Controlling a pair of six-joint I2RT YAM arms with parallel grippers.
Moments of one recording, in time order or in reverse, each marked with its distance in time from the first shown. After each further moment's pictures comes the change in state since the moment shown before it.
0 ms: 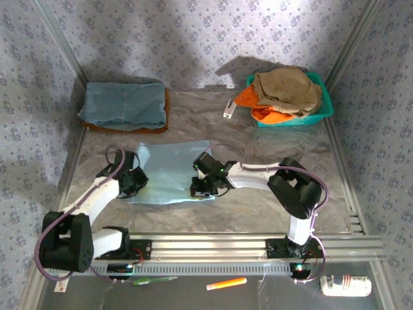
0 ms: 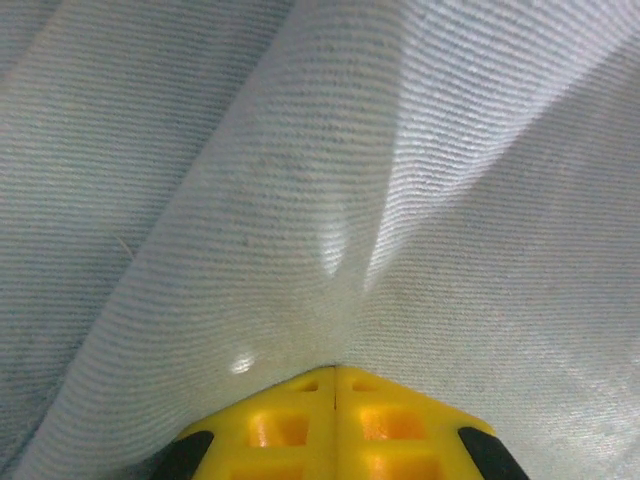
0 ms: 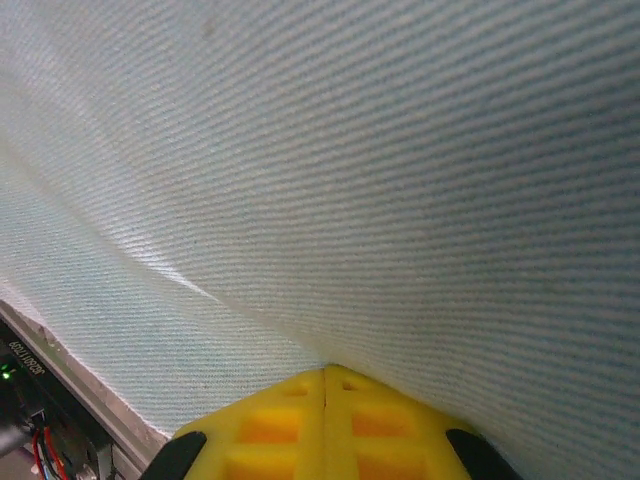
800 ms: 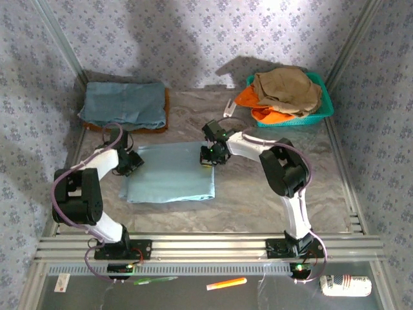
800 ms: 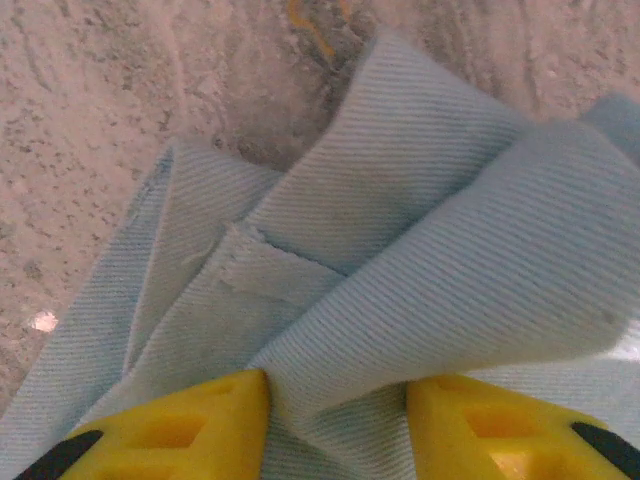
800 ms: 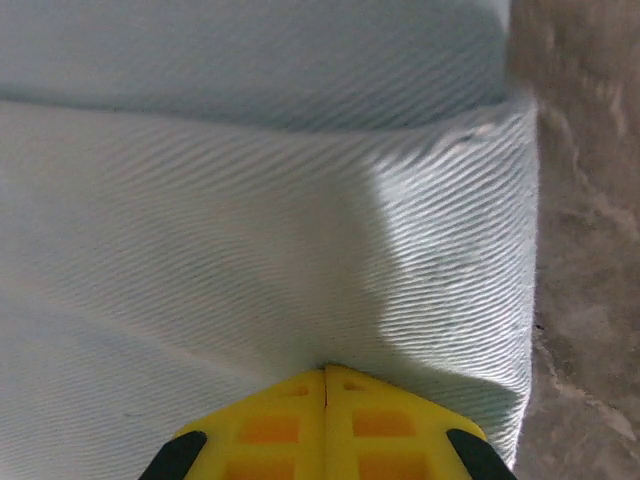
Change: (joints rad) left arm 0.130 0.391 0.298 0.022 -0.021 0.109; right arm -0.260 0.254 0.409 -0.287 0.079 -0.144
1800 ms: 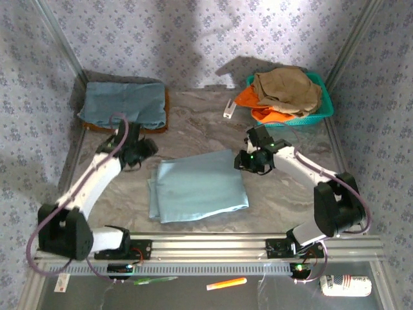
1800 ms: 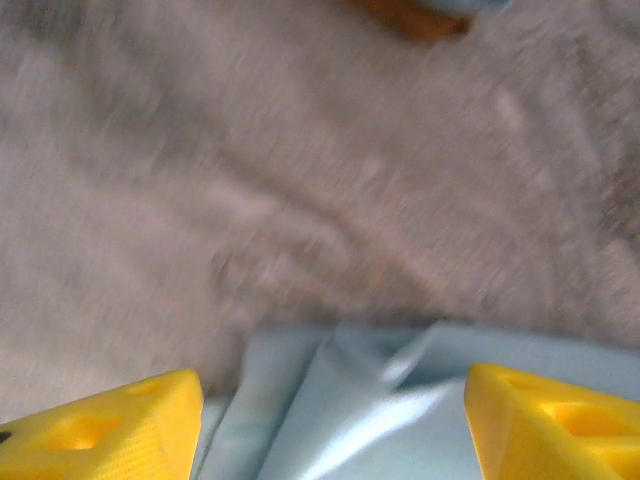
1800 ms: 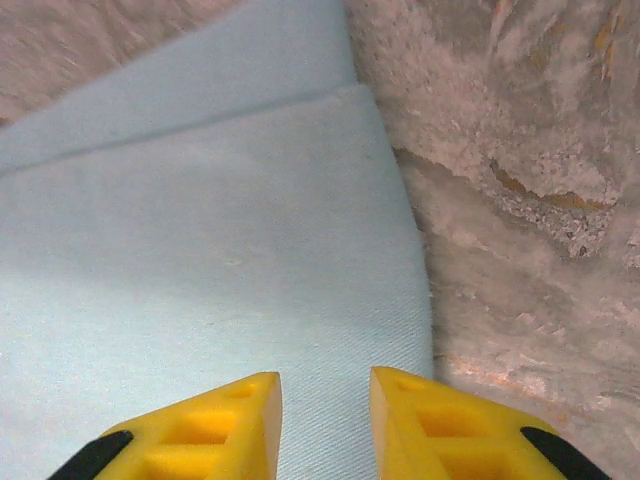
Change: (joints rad) left arm -0.256 -0.214 0.213 -0.187 -0.108 -0.026; right arm -0.222 -0.598 -0.452 -0.069 0.019 -0.122
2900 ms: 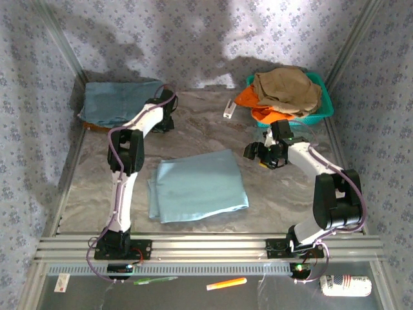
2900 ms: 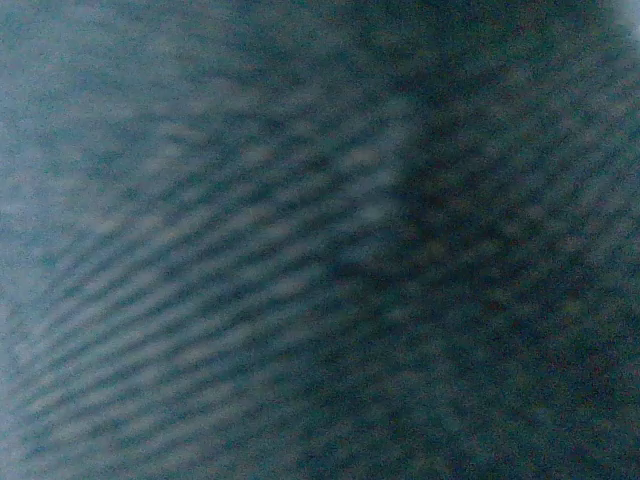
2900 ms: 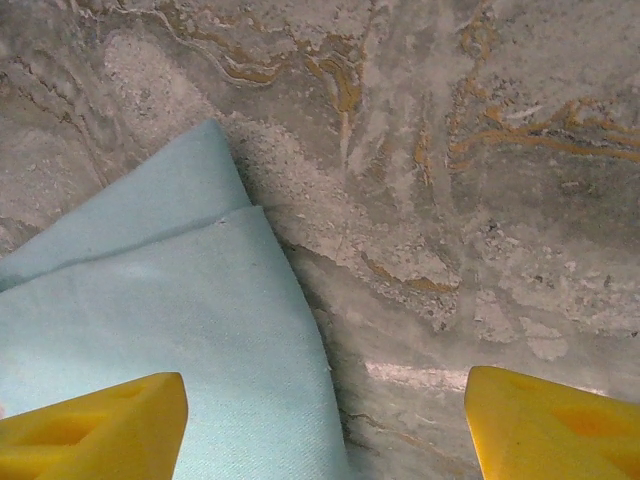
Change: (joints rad) left arm -0.030 1.049 0.950 -0.210 -0.270 0.281; right arm -0.259 0.054 -0.024 0.054 -0.157 -0.057
